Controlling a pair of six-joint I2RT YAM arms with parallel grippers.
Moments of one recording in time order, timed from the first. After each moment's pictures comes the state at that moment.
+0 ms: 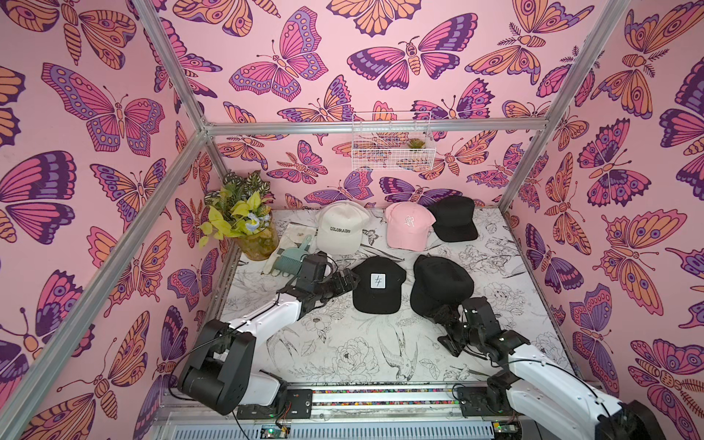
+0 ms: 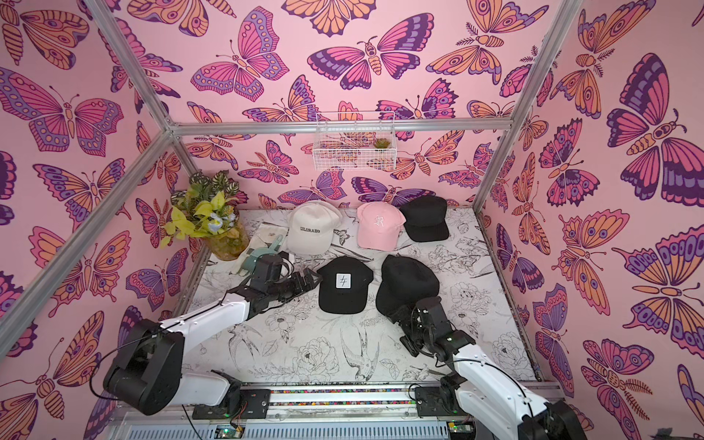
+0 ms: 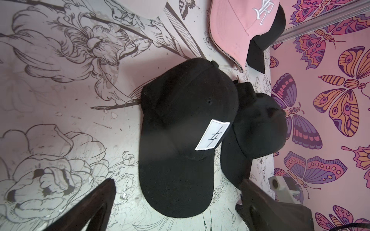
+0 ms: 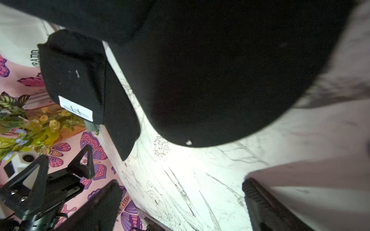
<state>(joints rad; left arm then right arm) -0.40 1.39 0.69 -0.02 0.33 -0.76 0.42 0.90 0.25 -0.19 -0.32 1.36</state>
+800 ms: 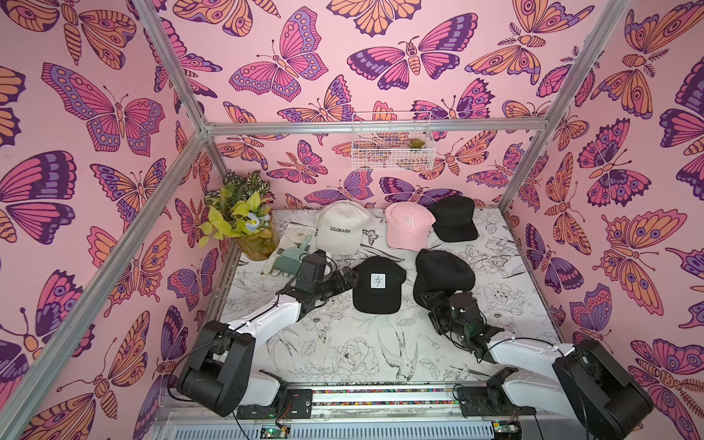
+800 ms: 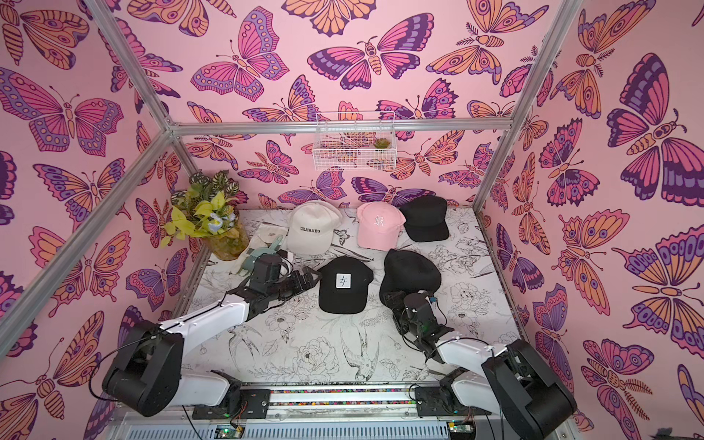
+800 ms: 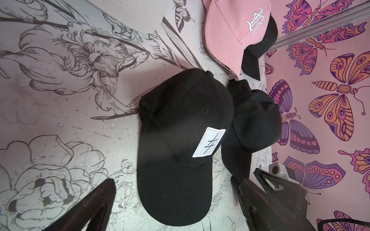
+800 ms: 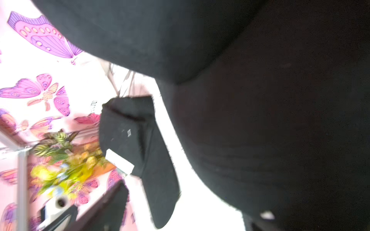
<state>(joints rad) -0.40 1.40 0.69 0.02 0.31 -0.77 0.51 1.21 0.21 0.37 0.02 1.48</state>
